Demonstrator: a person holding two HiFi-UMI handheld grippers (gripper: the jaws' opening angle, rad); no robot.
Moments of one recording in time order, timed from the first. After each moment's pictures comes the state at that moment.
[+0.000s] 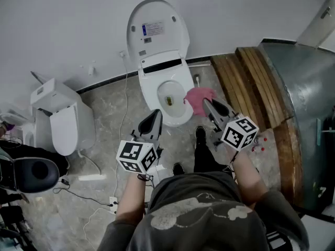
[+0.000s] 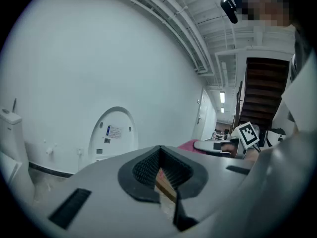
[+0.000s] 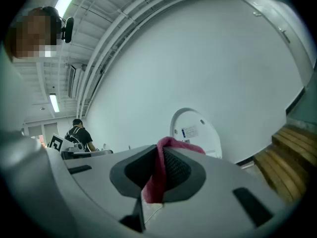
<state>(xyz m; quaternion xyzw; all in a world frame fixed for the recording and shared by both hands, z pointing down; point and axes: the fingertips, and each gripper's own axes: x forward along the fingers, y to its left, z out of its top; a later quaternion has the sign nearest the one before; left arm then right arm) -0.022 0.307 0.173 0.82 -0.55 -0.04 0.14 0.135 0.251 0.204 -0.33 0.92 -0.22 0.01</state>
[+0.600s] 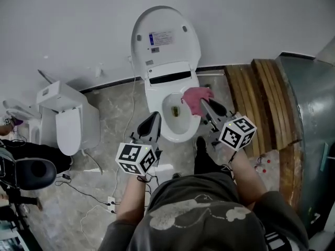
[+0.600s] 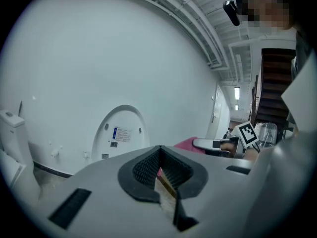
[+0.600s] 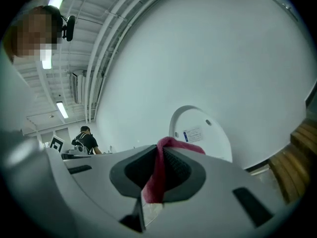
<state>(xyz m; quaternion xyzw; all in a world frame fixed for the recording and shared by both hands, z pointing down) -0.023 0.193 0.181 0.79 -0.60 -0.03 0.15 0.122 0.120 0.211 -0.28 0.93 -0.24 0.01</state>
